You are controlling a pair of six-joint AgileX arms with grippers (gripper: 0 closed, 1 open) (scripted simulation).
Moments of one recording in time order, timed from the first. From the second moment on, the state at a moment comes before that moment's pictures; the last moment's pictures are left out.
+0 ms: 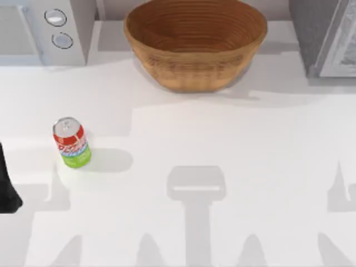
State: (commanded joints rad) left arm 0.00 0.00 0.00 0.00 0.00 0.00; right arm 0.00 0.00 0.00 0.00 0.00 0.00
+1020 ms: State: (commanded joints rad) left arm -0.15 0.90 0.65 -0.59 0.01 0.27; right arm 0.00 0.00 0.00 0.00 0.00 0.00
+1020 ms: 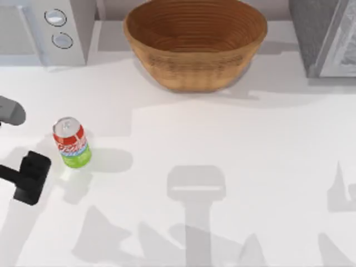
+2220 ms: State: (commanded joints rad) left arm -0.25 1.97 1.63 -1.24 0.00 0.56; right arm 0.00 0.00 0.00 0.00 0.00 0.00
